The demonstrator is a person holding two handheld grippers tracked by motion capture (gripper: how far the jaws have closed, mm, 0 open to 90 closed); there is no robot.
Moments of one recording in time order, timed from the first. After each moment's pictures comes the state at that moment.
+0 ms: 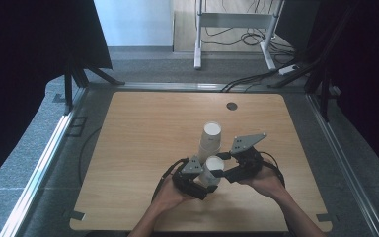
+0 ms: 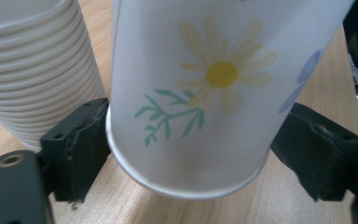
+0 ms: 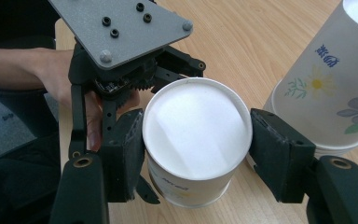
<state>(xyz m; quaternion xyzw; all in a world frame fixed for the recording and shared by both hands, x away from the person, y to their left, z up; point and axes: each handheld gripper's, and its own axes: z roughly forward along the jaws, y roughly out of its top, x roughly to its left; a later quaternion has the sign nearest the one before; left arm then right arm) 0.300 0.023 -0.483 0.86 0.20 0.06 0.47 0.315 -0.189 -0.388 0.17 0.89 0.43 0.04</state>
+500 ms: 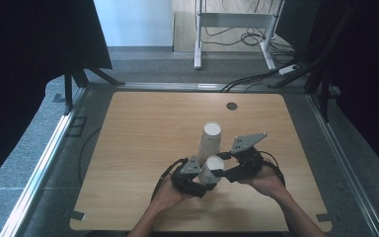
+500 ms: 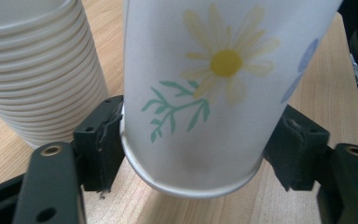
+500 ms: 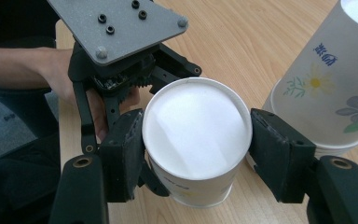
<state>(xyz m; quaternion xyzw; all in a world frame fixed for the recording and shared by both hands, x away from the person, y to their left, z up) 0.300 0.026 -0.484 0.86 0.20 0.07 0.47 0.317 -0.190 -0.389 0.17 0.89 0.43 0.04</state>
